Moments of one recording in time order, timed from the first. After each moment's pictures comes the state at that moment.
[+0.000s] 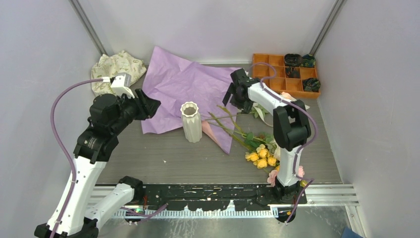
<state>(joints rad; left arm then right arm) -0.32 0.81 1.16 -0.60 0.09 -0.39 0.39 1.93 1.50 -0.70 0.10 0.77</state>
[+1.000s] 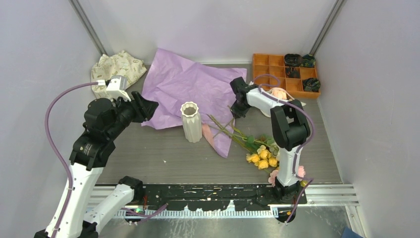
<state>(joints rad) -0.32 0.75 1.15 -0.61 0.09 -0.39 0.40 2.01 1.44 -0.68 0.15 1.00</state>
